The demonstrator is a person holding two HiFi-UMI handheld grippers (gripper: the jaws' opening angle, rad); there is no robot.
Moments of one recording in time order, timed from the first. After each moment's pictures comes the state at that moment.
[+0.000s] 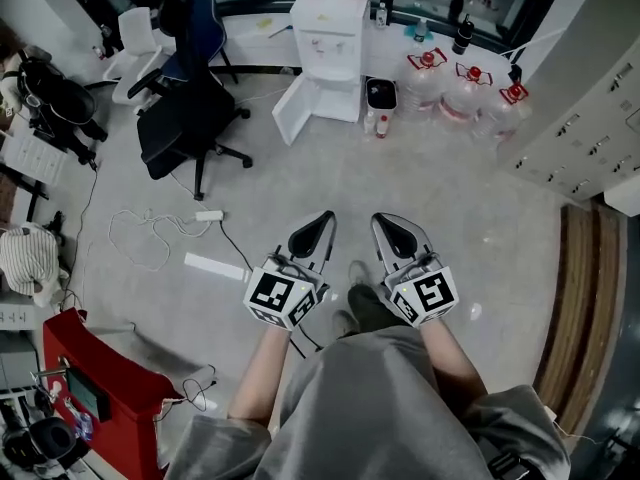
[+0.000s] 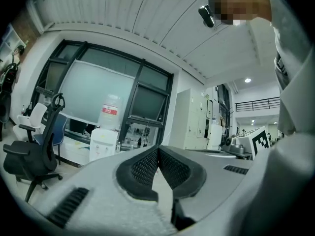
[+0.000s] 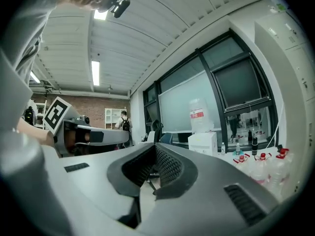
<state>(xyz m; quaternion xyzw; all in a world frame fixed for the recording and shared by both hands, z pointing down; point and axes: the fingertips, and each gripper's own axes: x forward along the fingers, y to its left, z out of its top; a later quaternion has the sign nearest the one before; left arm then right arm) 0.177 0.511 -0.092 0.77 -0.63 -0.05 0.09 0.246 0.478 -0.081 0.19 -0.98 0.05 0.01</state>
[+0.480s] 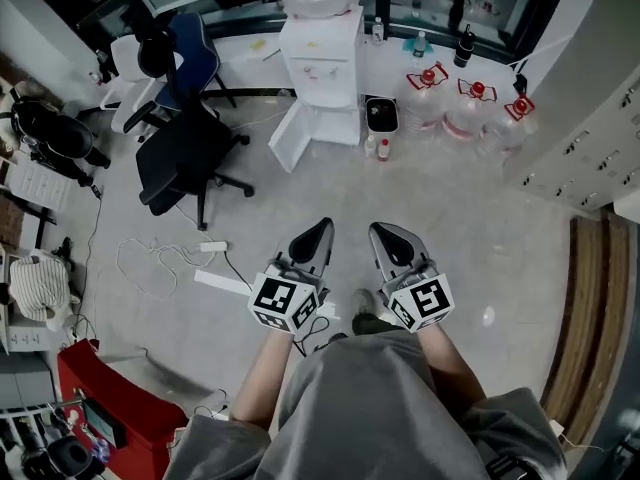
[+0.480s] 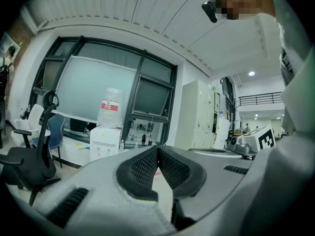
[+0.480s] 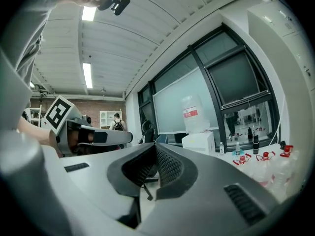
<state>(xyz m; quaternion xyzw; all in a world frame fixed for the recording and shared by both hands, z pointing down) 0.139 0.383 -0.081 0.76 -0.64 -0.01 0.11 0.213 0.358 -0.069 0.20 -0.98 0.07 0.00</state>
